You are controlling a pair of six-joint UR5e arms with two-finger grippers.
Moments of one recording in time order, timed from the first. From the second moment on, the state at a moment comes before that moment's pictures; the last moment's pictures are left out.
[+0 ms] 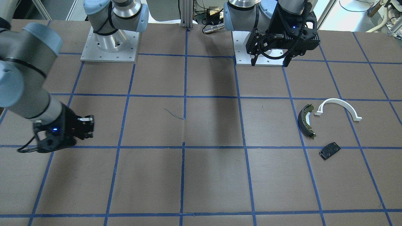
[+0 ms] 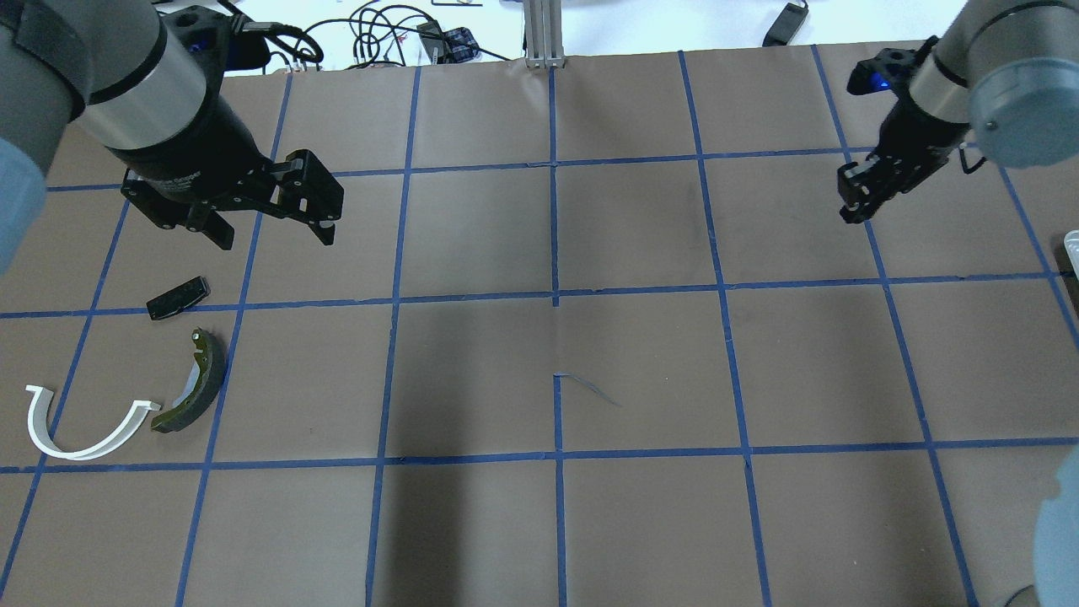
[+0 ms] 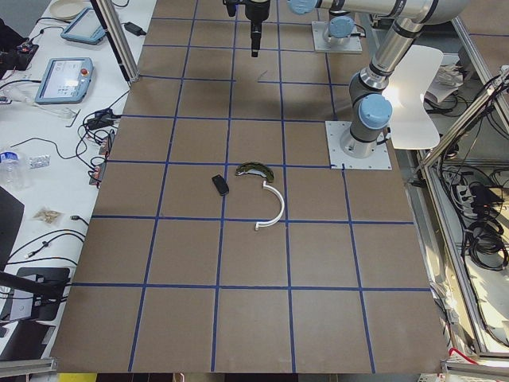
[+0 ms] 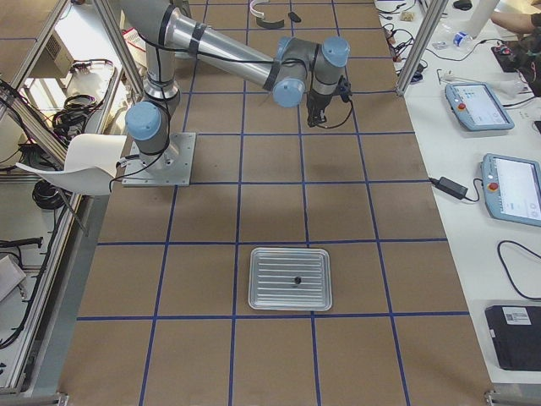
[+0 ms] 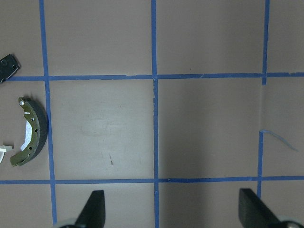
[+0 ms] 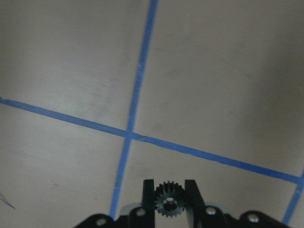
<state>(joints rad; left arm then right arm) -1.59 -1.45 -1.63 -1.59 1.57 -0.02 1.46 -1.29 1.65 -1.84 -1.47 -0.36</state>
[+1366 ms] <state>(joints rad) -1.59 -1.45 -1.63 -1.59 1.57 -0.01 2.03 -1.11 1.77 -2.22 -1.42 0.26</state>
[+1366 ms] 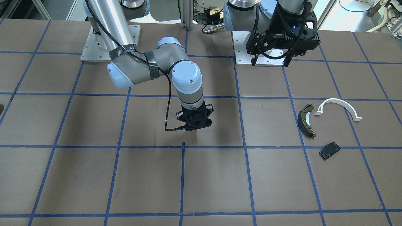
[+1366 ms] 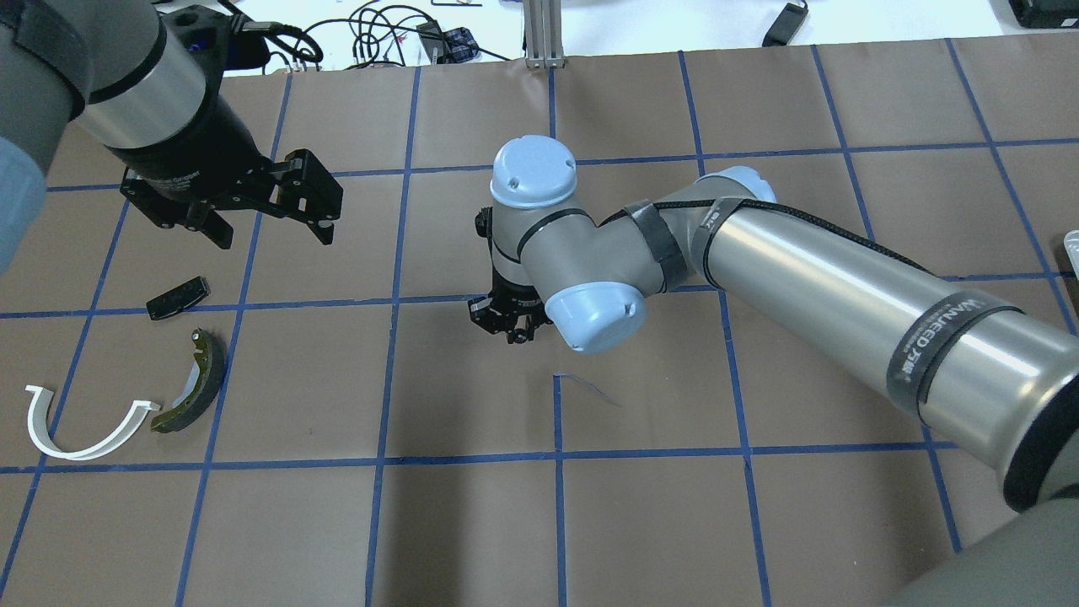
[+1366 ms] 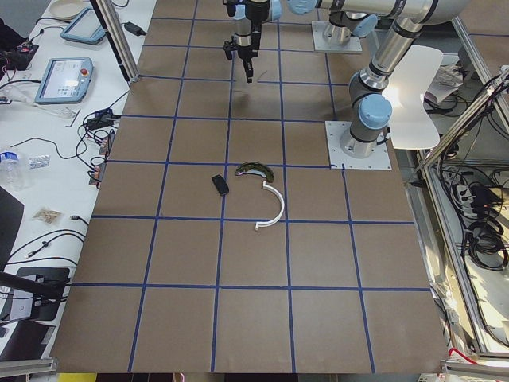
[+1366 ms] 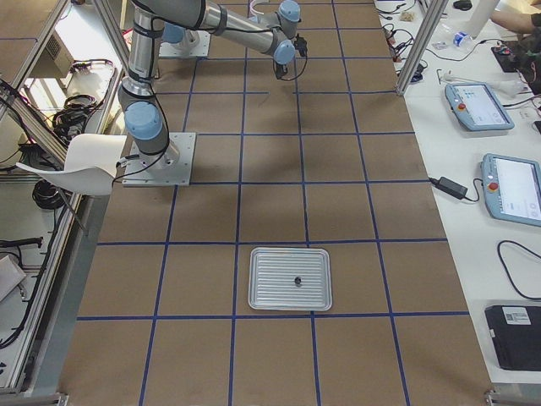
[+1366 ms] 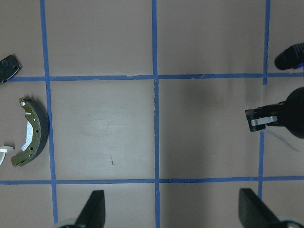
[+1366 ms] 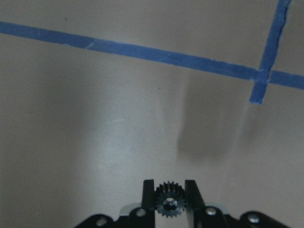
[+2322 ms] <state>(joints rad) -1.59 -1.45 -1.63 -1.59 1.57 -0.01 1.90 -1.16 1.78 -2.28 -1.47 0.20</state>
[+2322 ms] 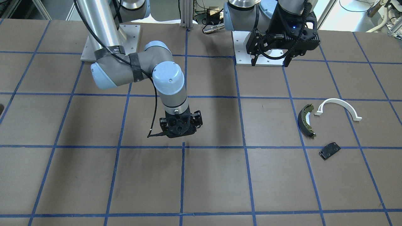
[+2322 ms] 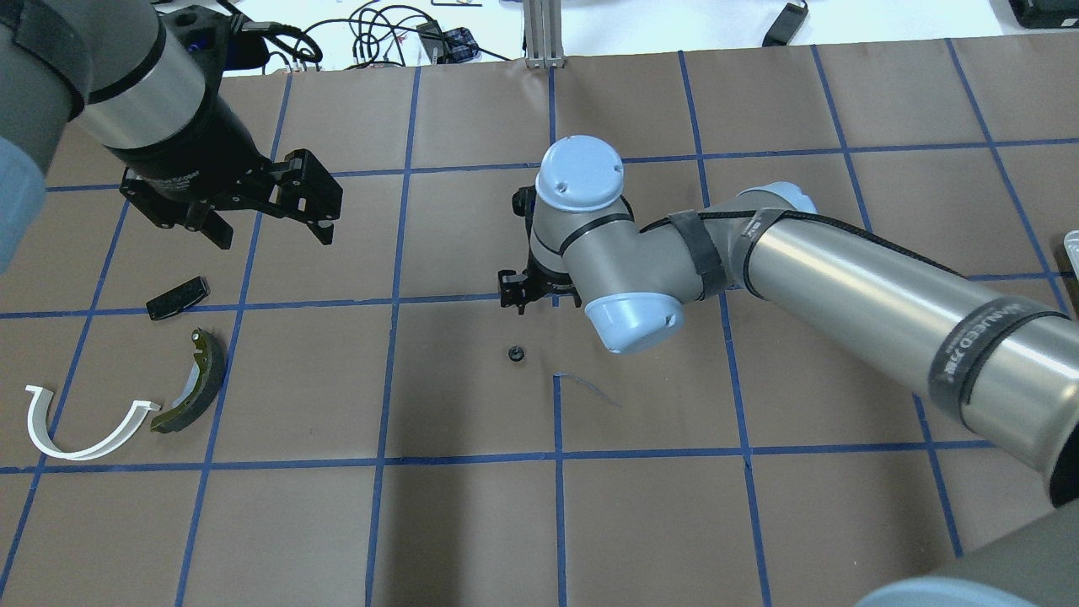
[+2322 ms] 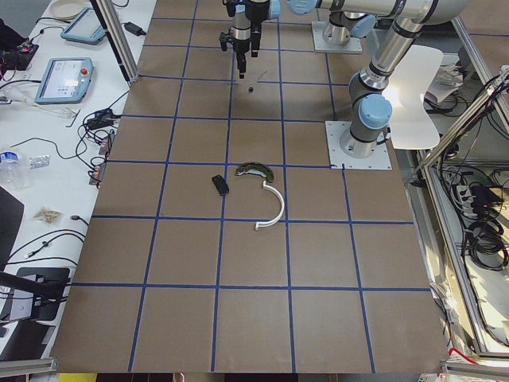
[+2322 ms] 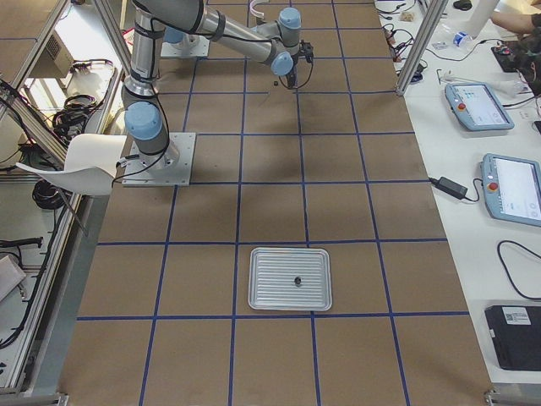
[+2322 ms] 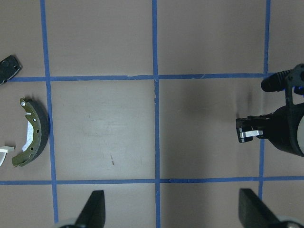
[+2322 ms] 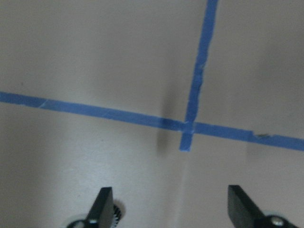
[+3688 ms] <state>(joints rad) -1.83 -1.81 -2.00 -0.91 1.58 -0.34 0.95 -1.39 1.75 -1.91 -1.56 -0.93</state>
